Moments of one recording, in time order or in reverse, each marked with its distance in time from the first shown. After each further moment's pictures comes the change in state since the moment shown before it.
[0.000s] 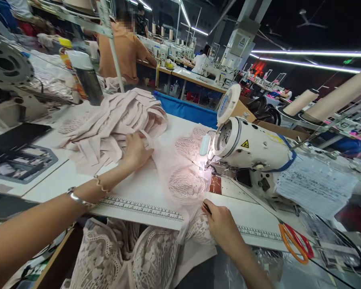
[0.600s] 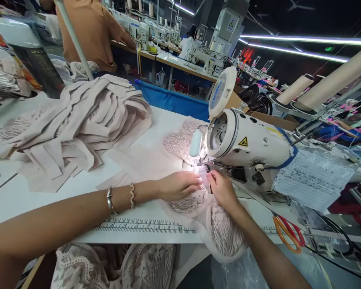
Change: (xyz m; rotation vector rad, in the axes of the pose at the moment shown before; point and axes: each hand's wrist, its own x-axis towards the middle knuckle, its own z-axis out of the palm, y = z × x) left_hand -0.043 0.037 0.108 0.005 -0.897 0.982; right_hand 0.078 0.039 -0.029 -0.252 0.226 0.140
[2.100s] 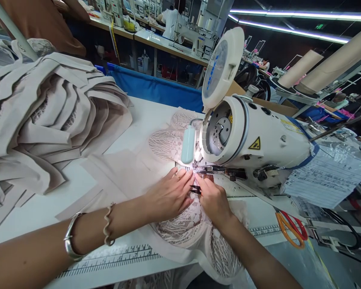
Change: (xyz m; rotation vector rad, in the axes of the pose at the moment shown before) left_hand -0.004 0.008 0.009 0.532 -0.010 -0.059; right_hand -0.012 0.001 0.048 -0.147 0.376 -0.380
